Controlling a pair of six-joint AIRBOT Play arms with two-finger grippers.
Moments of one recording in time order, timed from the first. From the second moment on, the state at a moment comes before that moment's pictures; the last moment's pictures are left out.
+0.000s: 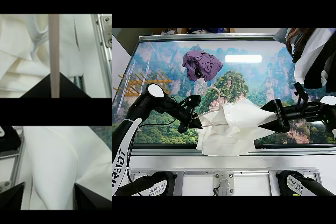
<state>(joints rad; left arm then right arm) -0.14 -1.31 1.06 0.85 -1.57 0.00 -0.23 -1.16 0.86 -0.34 1.71 -0.15</state>
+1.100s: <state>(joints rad) -0.14 -1.31 1.06 0.87 -1.57 0.00 -0.15 -1.19 0.86 -0.33 1.66 -0.15</state>
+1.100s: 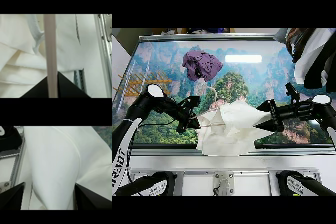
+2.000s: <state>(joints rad) -0.14 -1.31 1.06 0.86 -1.56 0.00 -0.15 -1.19 0.86 -0.32 1.60 -0.51</state>
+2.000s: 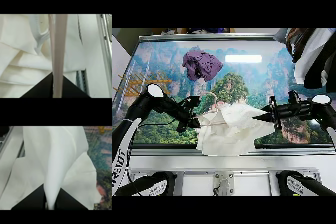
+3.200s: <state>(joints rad) -0.14 -1.31 1.06 0.83 -1.53 -0.17 -0.15 -1.19 0.86 -0.29 1.61 -0.53</state>
